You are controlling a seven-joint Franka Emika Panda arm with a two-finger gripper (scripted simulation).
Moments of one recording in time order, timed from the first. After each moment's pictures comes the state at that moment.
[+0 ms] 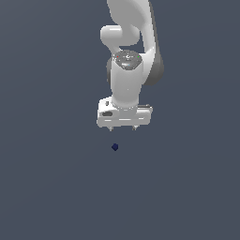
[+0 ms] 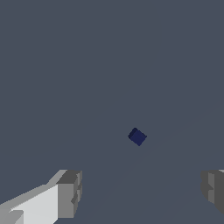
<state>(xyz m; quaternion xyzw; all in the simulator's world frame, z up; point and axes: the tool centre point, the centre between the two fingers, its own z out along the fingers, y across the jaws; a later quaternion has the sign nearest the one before) 0.013 0.012 0.184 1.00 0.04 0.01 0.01</state>
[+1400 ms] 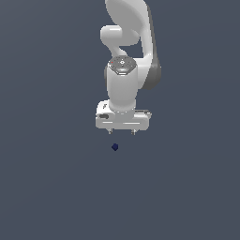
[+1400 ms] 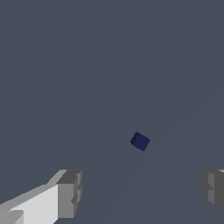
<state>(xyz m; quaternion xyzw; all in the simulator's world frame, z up) 0.021 0.009 0.173 1.00 -0.03 0.02 -0.01</state>
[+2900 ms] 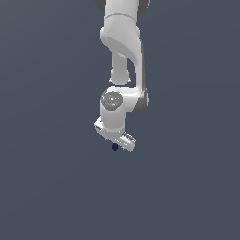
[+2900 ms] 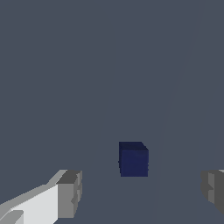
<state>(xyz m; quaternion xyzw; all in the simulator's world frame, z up) 0.015 -0.025 0.061 0.96 -0.28 0.00 0.00</state>
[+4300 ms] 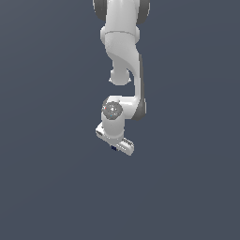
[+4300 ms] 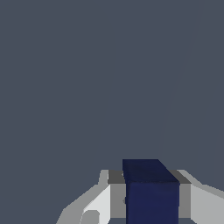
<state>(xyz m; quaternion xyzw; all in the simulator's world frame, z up) 0.014 -0.026 0.015 0.96 -0.28 0.00 0.00</state>
